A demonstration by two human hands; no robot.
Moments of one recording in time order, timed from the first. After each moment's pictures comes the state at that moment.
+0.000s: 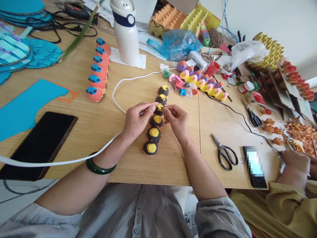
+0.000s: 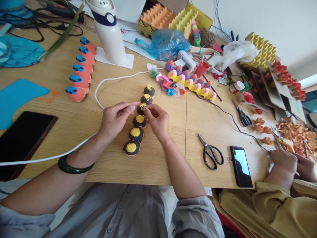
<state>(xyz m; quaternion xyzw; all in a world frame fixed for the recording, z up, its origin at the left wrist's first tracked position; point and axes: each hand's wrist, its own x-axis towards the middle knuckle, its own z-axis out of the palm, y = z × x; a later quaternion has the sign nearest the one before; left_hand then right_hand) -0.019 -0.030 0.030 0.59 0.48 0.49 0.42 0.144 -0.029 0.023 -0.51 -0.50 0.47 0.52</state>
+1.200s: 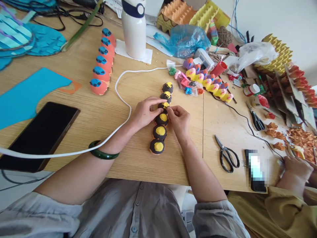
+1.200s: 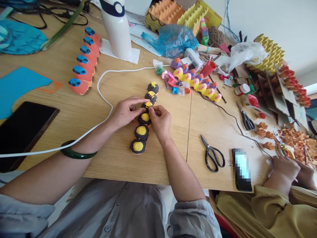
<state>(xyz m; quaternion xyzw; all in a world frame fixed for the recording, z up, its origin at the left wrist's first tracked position) -0.022 0.002 0.003 0.69 0.46 0.40 0.40 0.137 -0.029 0.012 -0.61 -0.47 0.42 0.48</state>
